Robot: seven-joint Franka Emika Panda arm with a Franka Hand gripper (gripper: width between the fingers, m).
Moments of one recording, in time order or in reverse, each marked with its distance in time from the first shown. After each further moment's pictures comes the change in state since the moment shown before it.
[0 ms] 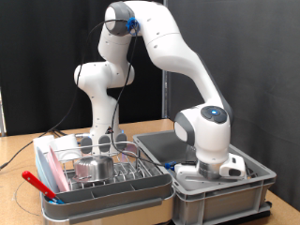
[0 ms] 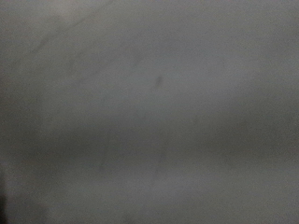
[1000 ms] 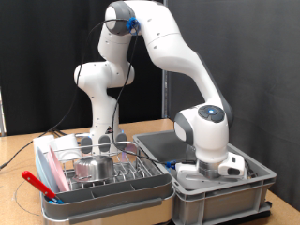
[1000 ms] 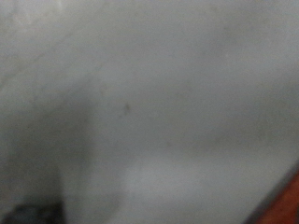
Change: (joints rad) arm 0.002 -0.007 0.009 -0.021 0.046 0.039 0.036
